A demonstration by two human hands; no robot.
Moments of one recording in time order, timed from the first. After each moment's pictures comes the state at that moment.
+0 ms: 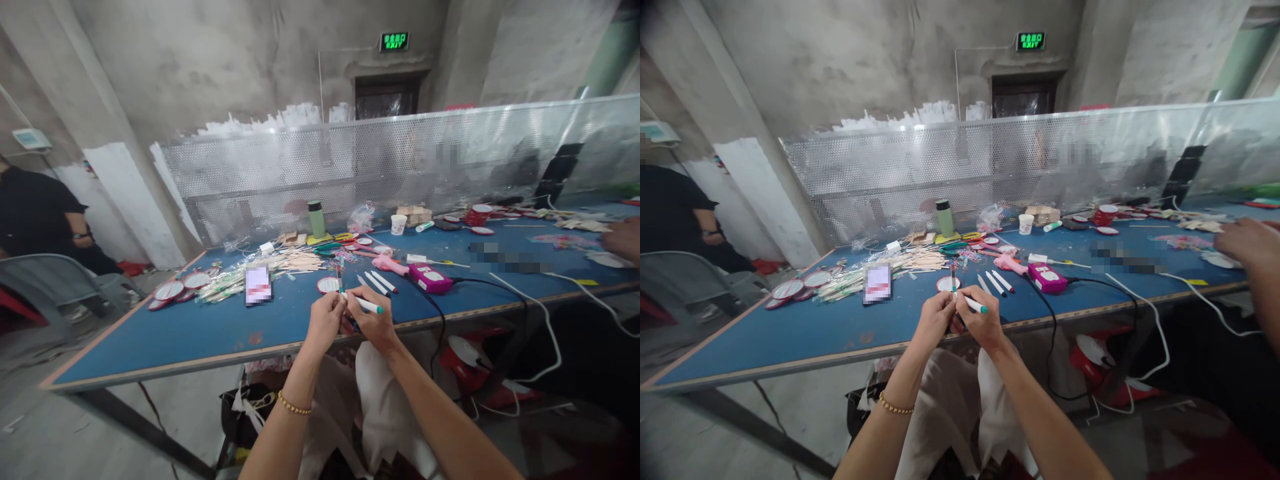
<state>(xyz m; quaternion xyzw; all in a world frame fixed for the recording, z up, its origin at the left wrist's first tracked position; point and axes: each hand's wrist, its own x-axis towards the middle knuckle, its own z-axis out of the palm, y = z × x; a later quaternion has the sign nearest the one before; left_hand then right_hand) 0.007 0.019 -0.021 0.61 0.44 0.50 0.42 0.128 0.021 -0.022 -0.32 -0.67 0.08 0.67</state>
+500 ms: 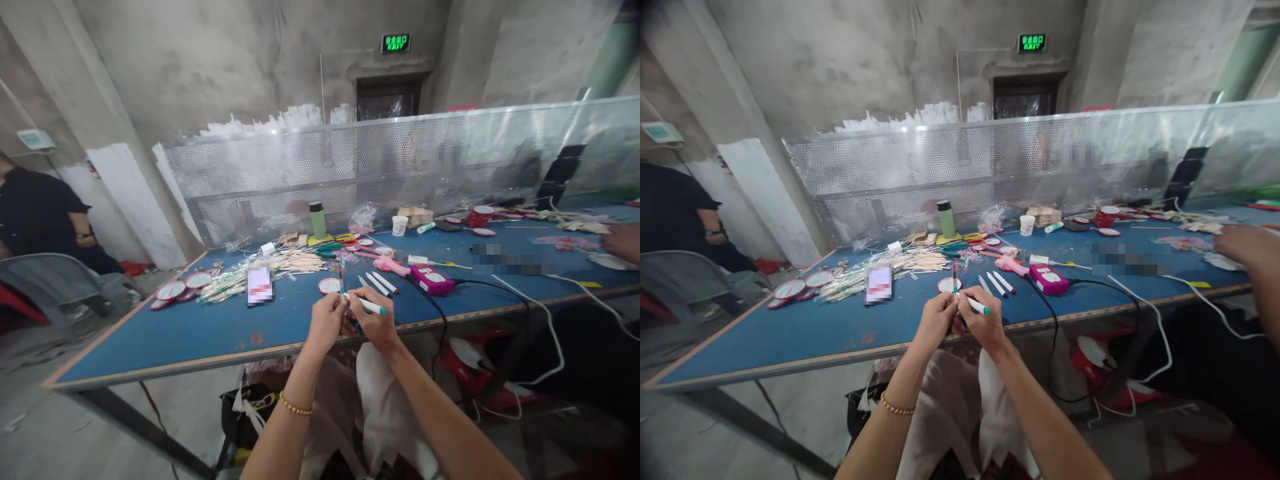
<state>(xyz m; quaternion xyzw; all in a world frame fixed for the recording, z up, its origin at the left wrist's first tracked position) 0.007 0.017 -0.018 0.61 0.44 0.51 0.42 0.128 0.022 -0.023 -0.31 -0.66 0.07 0.68</state>
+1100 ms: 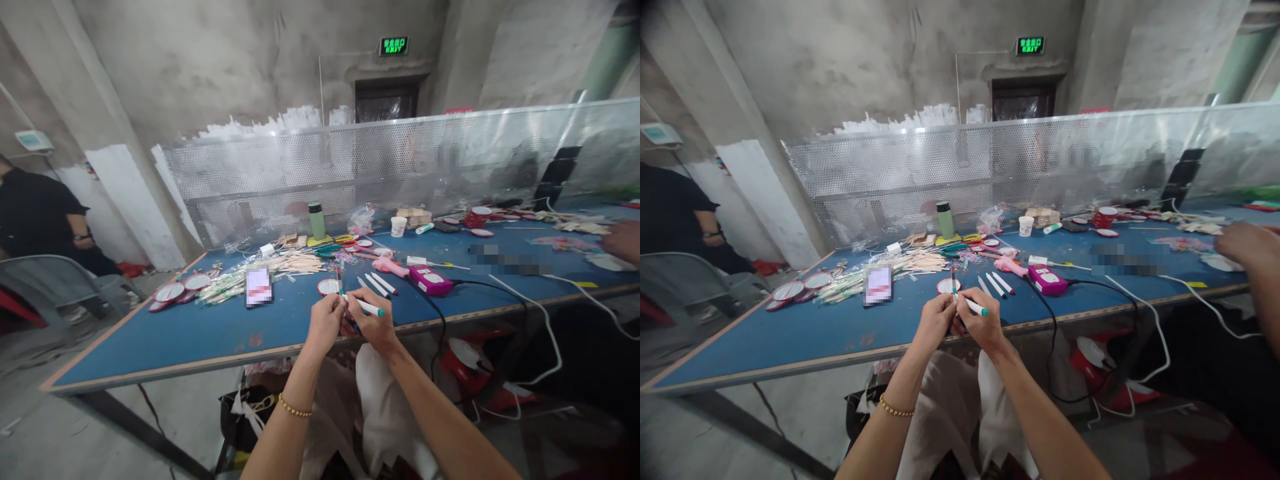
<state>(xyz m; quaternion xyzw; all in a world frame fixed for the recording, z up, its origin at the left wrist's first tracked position) 0.007 0.018 -0.020 0.60 0.44 0.51 0.42 0.129 0.022 -0.024 -0.32 -0.67 0.08 0.67</state>
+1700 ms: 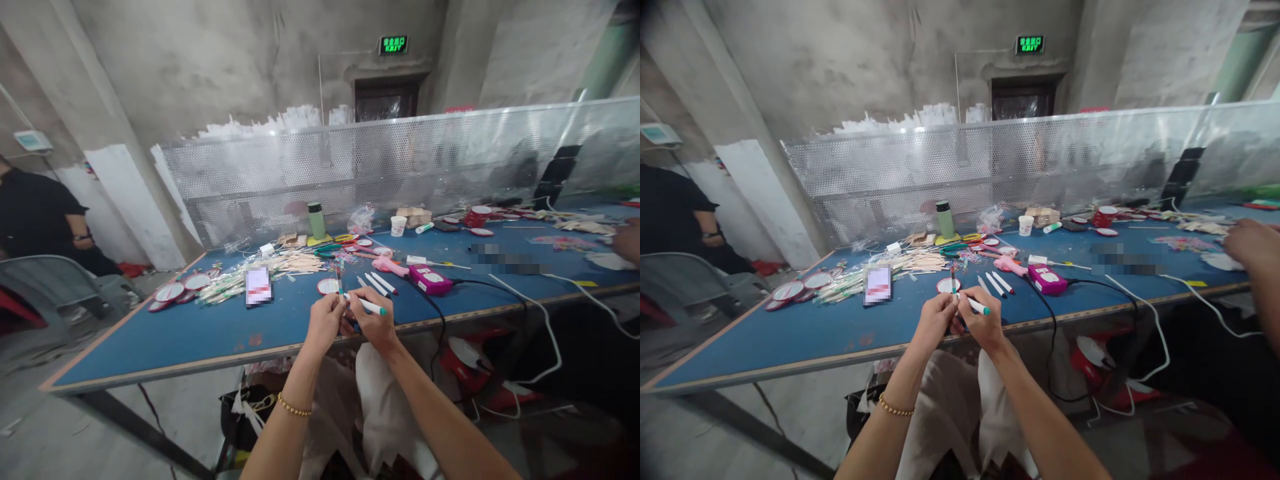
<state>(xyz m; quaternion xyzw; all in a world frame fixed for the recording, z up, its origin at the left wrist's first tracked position) 0.008 0.015 -0.015 0.60 0.44 0.51 0.44 0.129 0.019 -0.021 -0.32 -0.65 0.07 0.68</state>
